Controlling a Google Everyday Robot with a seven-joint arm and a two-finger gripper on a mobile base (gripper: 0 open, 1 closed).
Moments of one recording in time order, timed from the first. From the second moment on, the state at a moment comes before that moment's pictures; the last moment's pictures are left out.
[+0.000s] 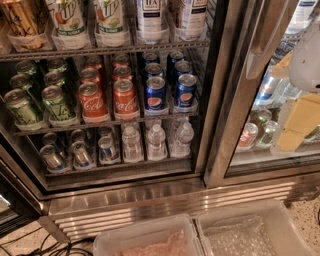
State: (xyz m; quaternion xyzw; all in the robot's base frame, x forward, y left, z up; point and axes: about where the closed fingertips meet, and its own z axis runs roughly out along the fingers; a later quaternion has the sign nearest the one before) arm 0.438 -0.217 0.976 -0.60 0.78 -0.03 0.16
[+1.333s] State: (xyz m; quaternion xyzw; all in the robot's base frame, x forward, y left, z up) arm 0.442 -0.146 0.988 -0.55 0.81 0.04 0.19
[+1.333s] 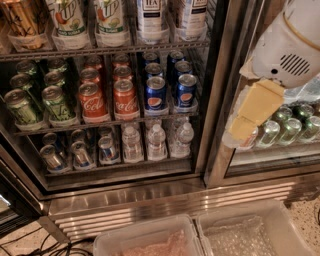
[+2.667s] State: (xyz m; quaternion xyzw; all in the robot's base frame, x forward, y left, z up) arm 0.447 -0.056 0.994 -0.45 0.83 0.14 0.29
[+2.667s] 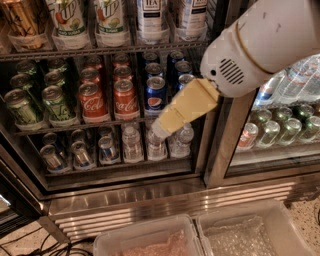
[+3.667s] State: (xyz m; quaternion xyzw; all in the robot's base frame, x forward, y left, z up) arm 0.455 -0.002 0.995 -0.39 0.84 0.19 0.33
